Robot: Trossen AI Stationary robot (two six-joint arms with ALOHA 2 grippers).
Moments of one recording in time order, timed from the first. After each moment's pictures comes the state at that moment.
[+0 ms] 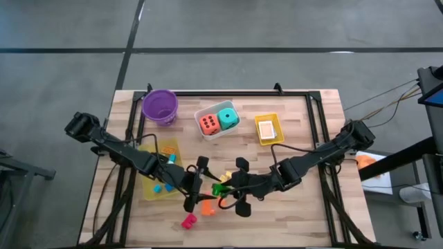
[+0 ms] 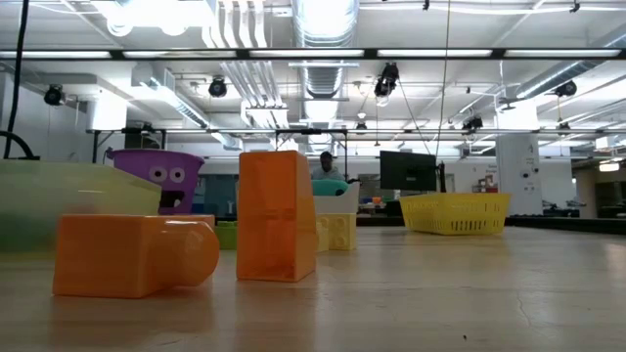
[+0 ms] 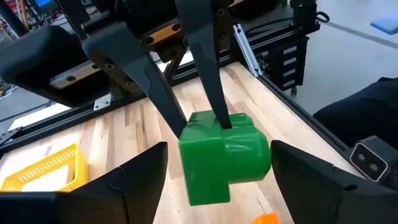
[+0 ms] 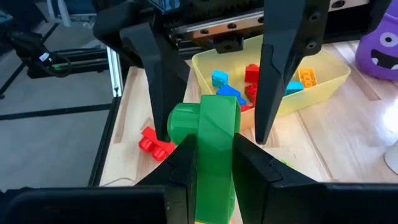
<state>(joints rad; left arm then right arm) -0.45 1.44 0.93 0.14 -0.21 0.17 0.46 1.69 1.36 -0.19 0.36 0.39</state>
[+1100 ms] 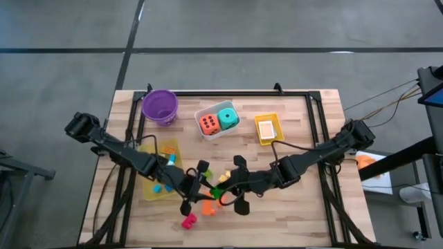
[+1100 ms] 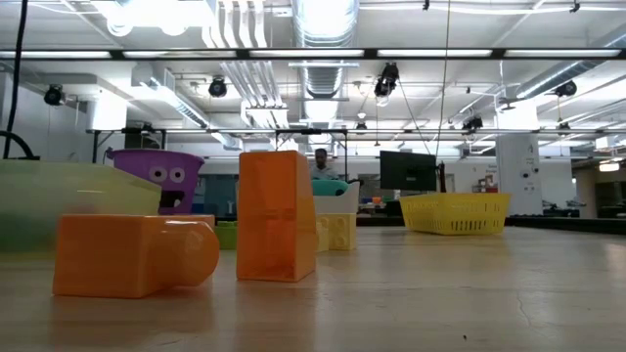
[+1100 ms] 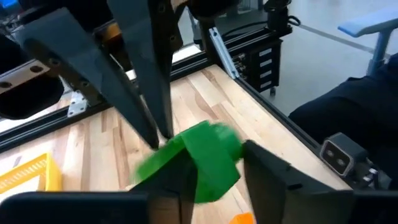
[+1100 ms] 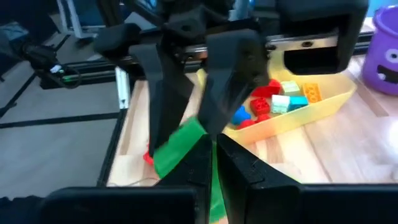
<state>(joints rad) -0.45 1.44 0.93 0.14 -0.14 0.17 0.45 1.69 1.35 -0.14 0.32 0.36</state>
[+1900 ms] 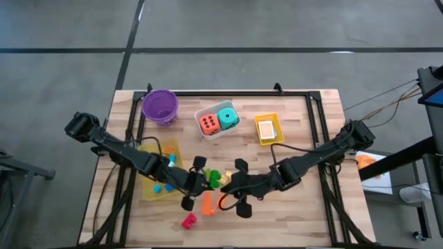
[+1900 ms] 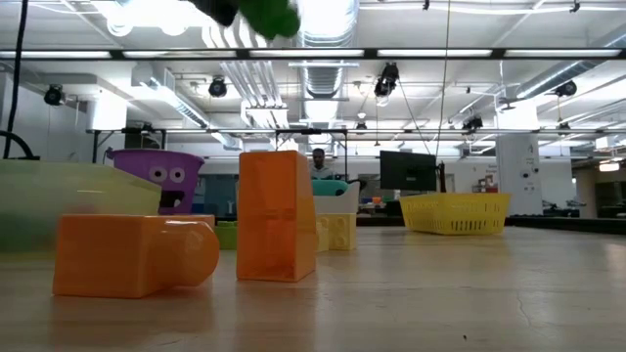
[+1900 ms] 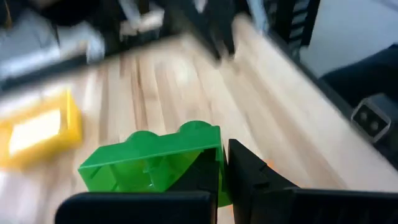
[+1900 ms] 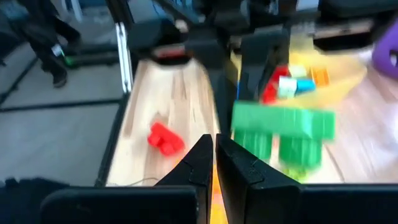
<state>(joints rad) -0.45 1.44 0.93 -0.04 -0.24 0.08 0.46 1.69 1.35 -0.19 0.31 0.38</state>
